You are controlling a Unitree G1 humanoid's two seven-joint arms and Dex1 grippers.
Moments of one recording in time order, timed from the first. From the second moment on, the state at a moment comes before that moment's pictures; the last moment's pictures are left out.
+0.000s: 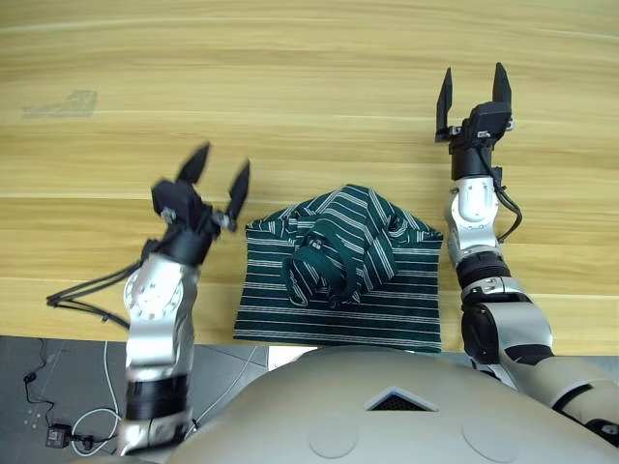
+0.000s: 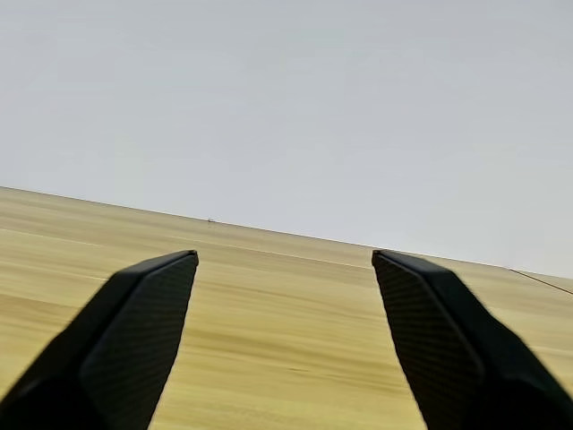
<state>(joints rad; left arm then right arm) 0.56 0.44 0.05 -0.49 -0.36 -0.07 -0.54 -0.37 -0.09 -0.04 0.83 -0.10 -0.80 -0.09</state>
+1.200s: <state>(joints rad) 0.65 0.52 -0.05 -0.30 -0.31 -0.12 -0.79 -0.37 -0.07 -0.01 0.80 -0.11 -0.78 -0.09</state>
